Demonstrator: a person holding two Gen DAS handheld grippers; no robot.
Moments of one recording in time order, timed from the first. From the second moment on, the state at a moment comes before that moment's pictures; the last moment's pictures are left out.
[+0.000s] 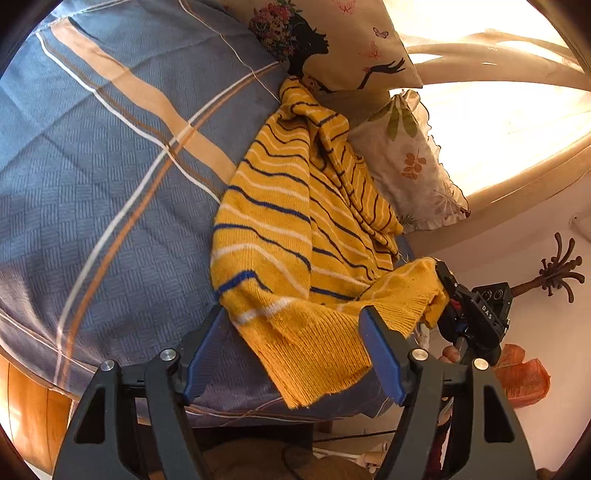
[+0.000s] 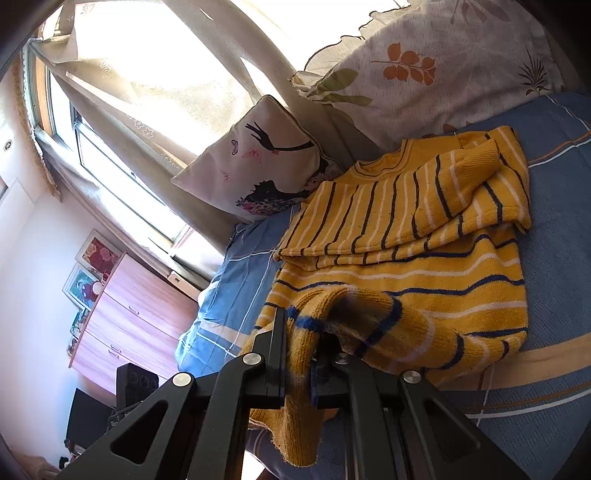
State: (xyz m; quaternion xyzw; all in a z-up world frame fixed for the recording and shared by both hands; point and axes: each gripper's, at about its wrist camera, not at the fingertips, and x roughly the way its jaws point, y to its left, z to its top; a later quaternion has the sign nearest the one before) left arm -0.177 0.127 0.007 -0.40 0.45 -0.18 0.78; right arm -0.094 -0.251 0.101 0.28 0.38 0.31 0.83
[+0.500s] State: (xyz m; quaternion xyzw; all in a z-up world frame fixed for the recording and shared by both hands) left arm -0.128 0.097 0.035 -0.39 0.43 -0.22 0.79; right arm -0.092 -0.261 0.107 0.27 0.37 0.31 0.83
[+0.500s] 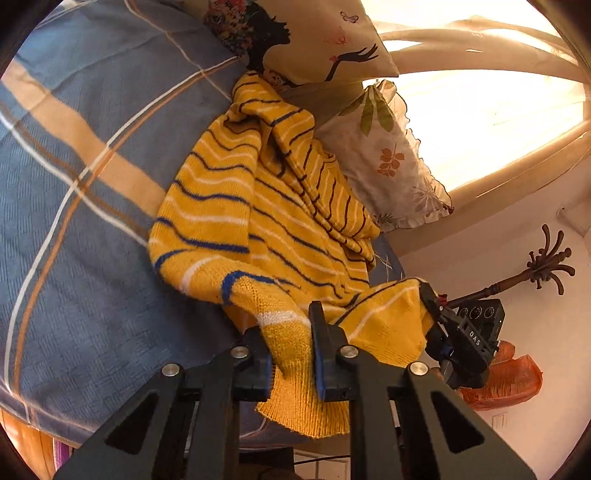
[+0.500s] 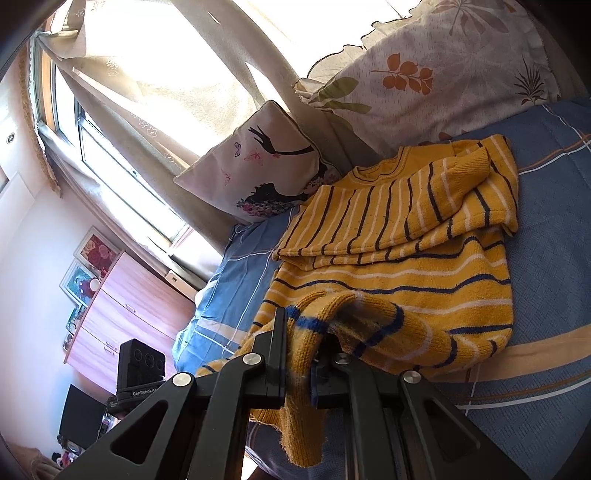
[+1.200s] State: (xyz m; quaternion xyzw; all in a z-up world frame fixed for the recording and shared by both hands) left arm 0.140 0.117 0.052 -0.39 0.42 -0.14 0.80; right arm 0.136 -0.350 0.044 0.43 0.40 0.12 0.80
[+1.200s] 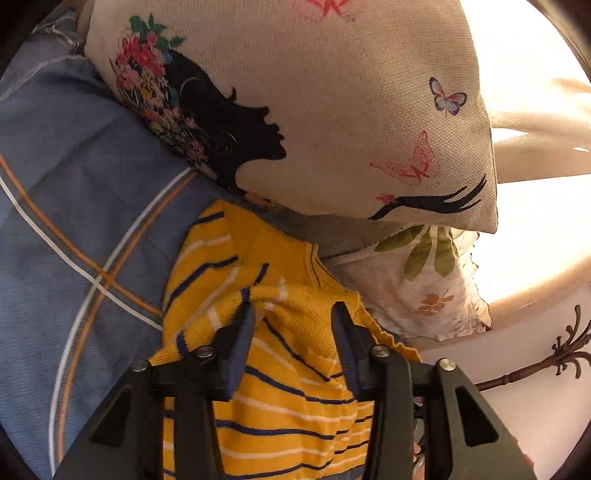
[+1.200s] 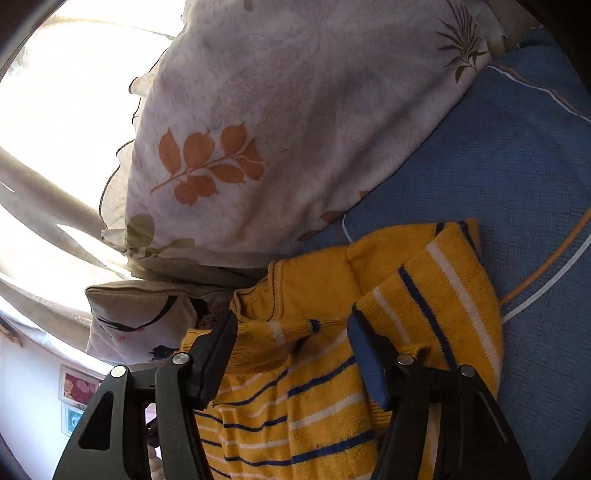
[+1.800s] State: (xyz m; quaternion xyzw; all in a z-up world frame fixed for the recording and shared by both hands) left arm 0.029 0.164 0.034 -0.35 0.42 -0.16 0.82; right arm 0.000 -0.363 0.064 0.28 0.41 0.13 0.86
